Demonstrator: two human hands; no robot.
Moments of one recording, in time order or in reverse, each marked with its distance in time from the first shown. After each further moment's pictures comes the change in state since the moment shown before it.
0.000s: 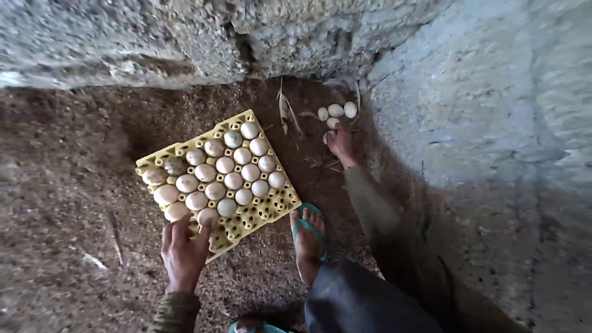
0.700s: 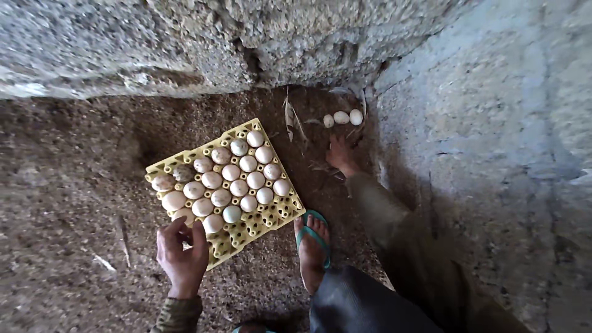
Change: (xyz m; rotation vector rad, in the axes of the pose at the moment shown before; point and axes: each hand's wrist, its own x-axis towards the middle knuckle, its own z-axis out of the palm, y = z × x) left_hand 0.017 0.022 -0.007 -0.172 0.213 0.085; right_hand -0.004 -0.008 0.009 -0.380 -0.224 -0.066
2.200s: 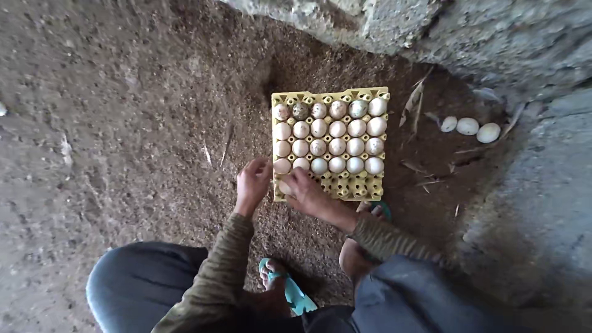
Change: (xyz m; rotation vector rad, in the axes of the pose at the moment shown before) left_hand -0.012 -0.037 -0.054 0.016 -0.297 -0.650; right_hand -0.254 -0.243 0.072 0.121 -0.605 -0.993
